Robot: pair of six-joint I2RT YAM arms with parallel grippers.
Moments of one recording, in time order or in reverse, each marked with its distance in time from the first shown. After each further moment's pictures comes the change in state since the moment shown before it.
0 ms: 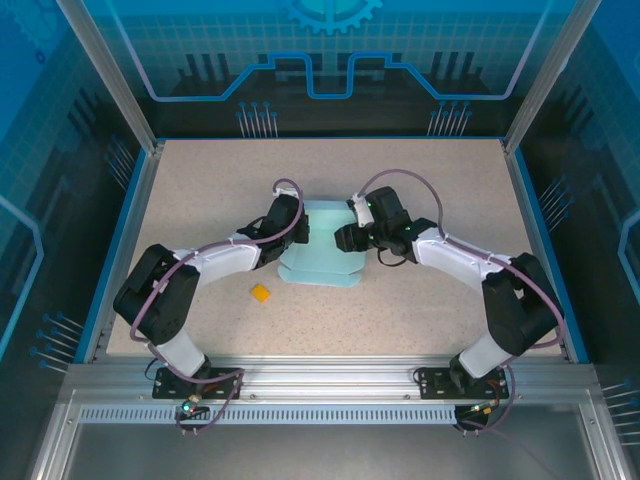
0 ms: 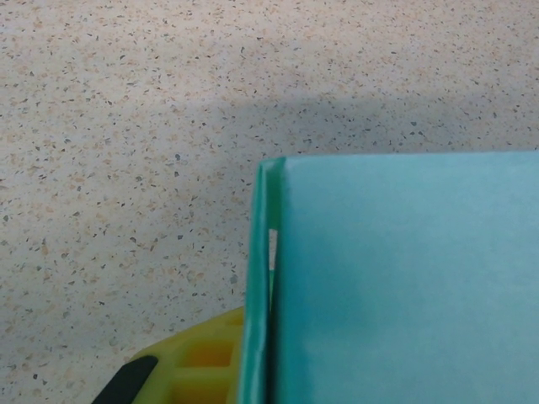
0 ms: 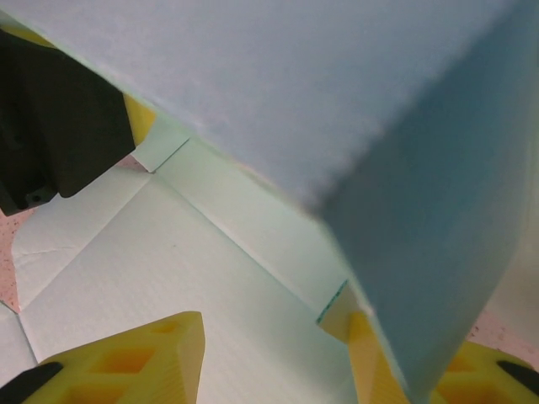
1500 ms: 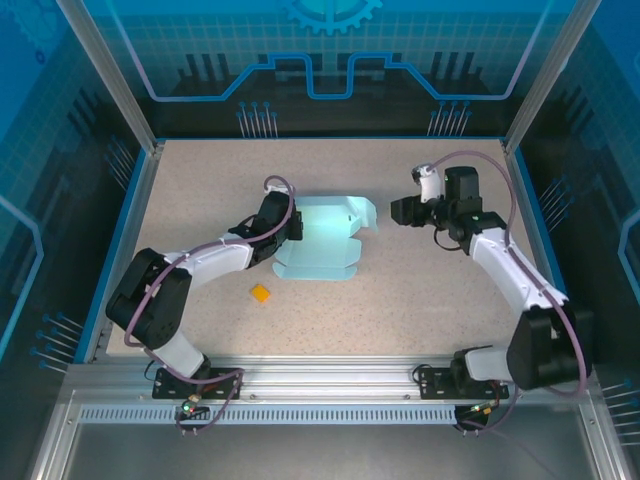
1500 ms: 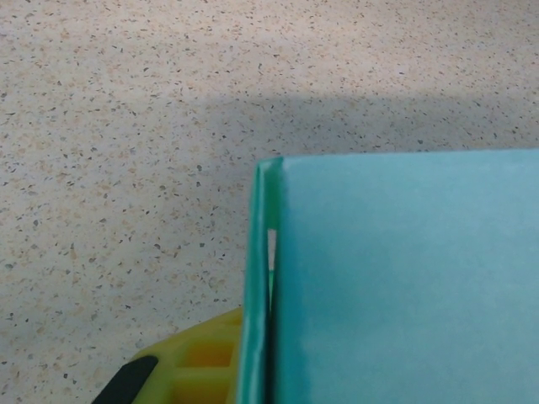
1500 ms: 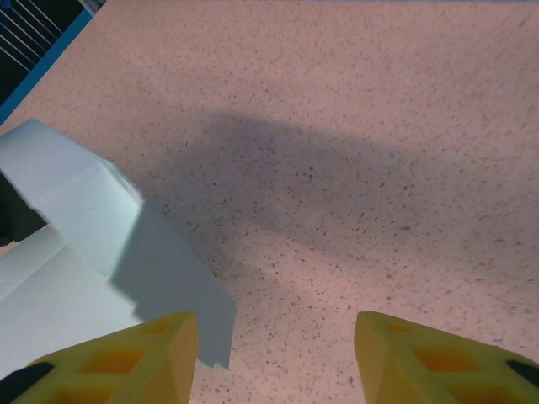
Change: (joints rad) left arm 0.046 -0.042 -0.019 0.002 0.036 0.000; right arm -0.405 -0.204 -0.010 -0.077 -0.216 -0.216
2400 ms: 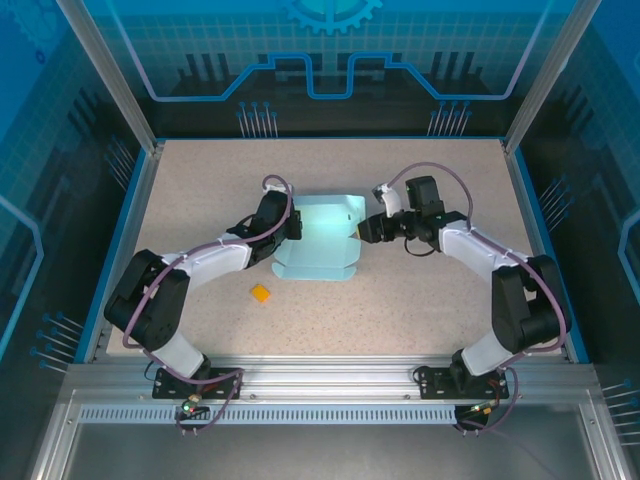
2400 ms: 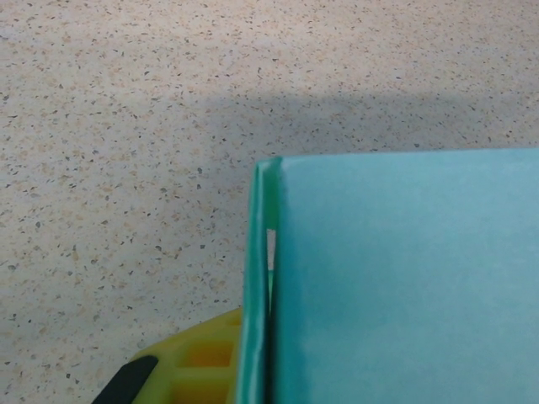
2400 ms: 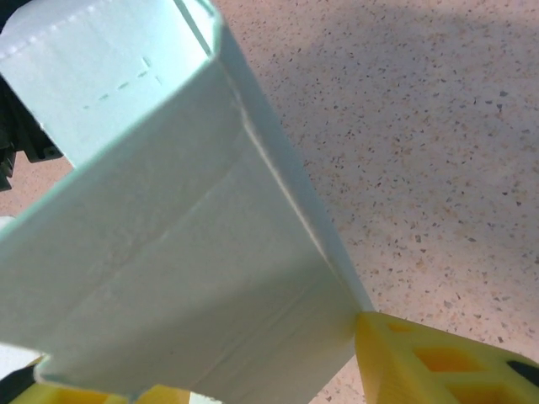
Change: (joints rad) left arm 0.006 -0.012 -0.004 0.000 0.010 -0.001; right arm 0.148 0.185 -0.014 0.086 -0.150 -0.014
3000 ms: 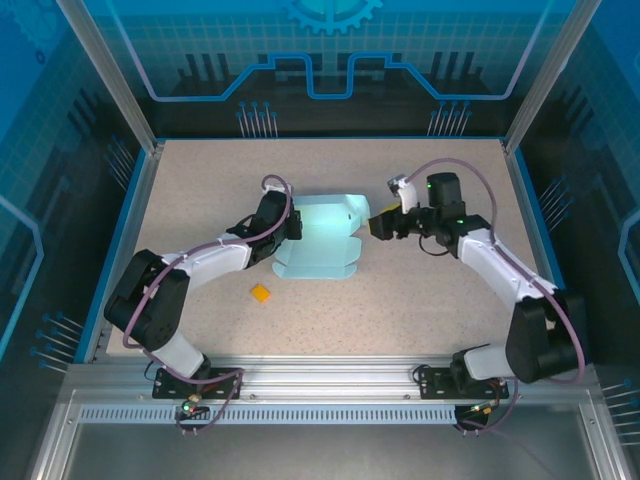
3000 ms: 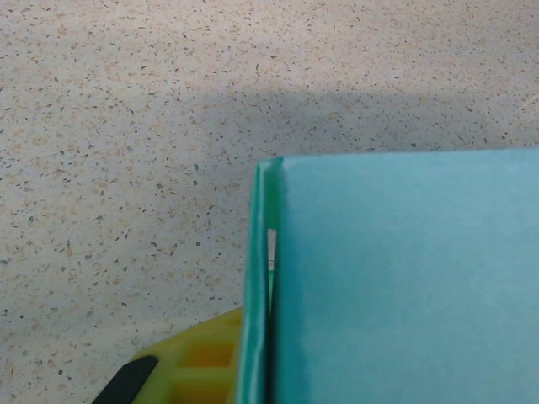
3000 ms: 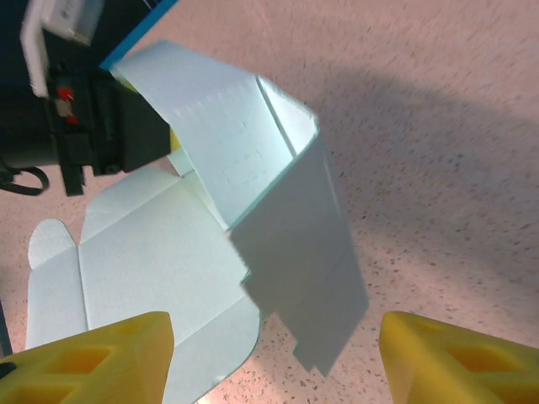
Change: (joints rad) left arm 0.002 0.000 -0.002 0.000 0.008 -0.018; right arm -0.071 -0.203 -0.031 -0.050 -0.023 -0.063
